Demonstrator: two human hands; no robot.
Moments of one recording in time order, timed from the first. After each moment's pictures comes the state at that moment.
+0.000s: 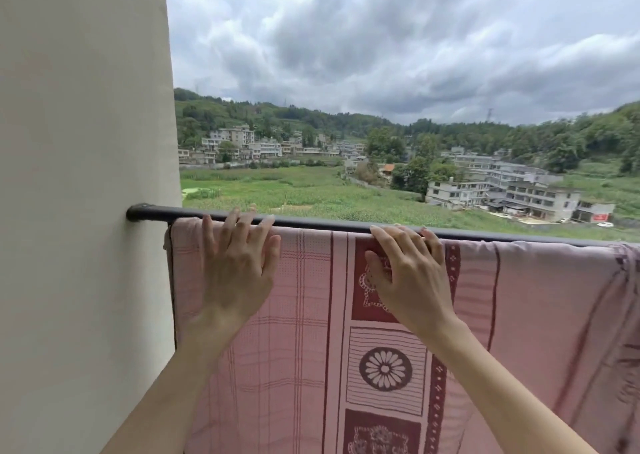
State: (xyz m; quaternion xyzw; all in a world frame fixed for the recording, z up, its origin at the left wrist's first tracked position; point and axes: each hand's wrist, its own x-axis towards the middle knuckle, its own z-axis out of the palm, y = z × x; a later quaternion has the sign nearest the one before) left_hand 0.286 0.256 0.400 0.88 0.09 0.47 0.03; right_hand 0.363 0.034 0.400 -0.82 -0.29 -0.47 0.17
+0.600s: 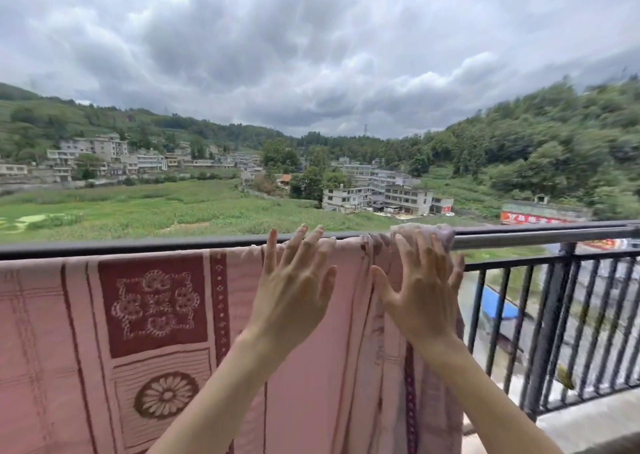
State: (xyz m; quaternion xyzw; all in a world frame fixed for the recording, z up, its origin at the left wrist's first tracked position) left_hand 0.362 -0.056 0.410 0.87 -0.20 0.43 0.10; right_hand 0.387 -0.242 0.390 -0.86 -0.03 -0.49 0.15
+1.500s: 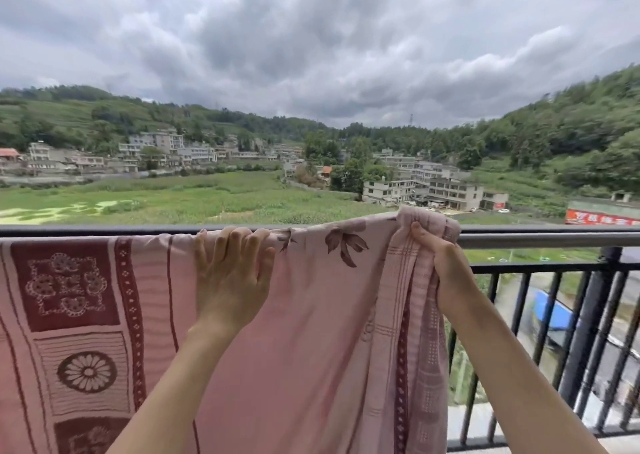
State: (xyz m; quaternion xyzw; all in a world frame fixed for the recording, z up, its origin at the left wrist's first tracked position) left_hand 0.398 -0.121 0.397 0.87 0.02 0.49 0.04; right_hand 0.424 -0.391 0.441 -0.57 -0.12 -0.08 0.81
